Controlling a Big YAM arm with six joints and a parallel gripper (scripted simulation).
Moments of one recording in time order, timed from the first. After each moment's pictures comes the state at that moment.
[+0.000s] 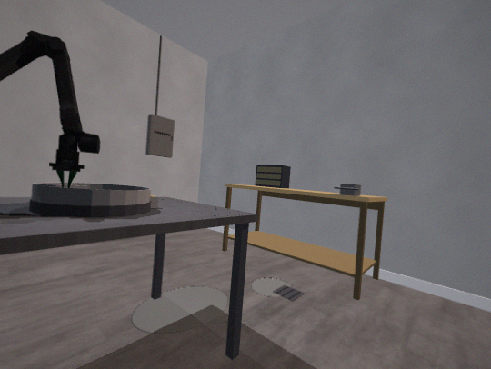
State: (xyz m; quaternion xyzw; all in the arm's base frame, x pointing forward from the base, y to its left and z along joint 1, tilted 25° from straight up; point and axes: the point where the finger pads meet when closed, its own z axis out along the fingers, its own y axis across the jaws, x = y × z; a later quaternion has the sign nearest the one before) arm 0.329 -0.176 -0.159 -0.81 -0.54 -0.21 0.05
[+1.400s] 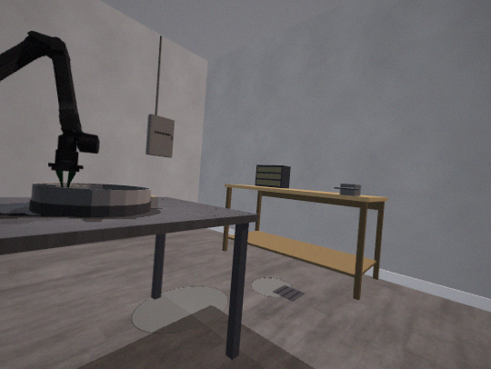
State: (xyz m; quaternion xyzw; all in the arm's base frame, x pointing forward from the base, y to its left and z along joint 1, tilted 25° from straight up) arm 0.327 -0.175 -0.160 -0.81 -0.54 -0.21 0.05
